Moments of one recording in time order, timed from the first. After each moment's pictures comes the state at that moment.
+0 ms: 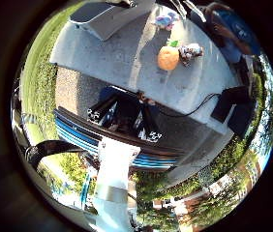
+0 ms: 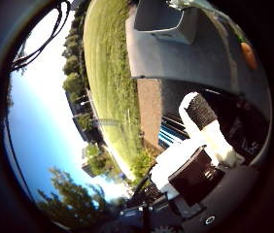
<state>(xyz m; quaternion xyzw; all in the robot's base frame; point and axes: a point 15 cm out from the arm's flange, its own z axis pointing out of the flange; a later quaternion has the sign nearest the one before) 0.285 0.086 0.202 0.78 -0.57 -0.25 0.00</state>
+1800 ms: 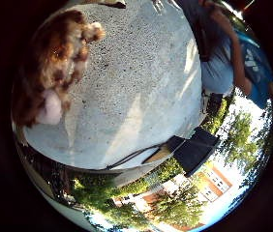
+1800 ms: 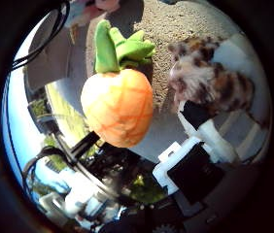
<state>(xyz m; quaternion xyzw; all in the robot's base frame) 0.533 -0.148 -0.082 0.85 -0.48 -0.09 0.20</state>
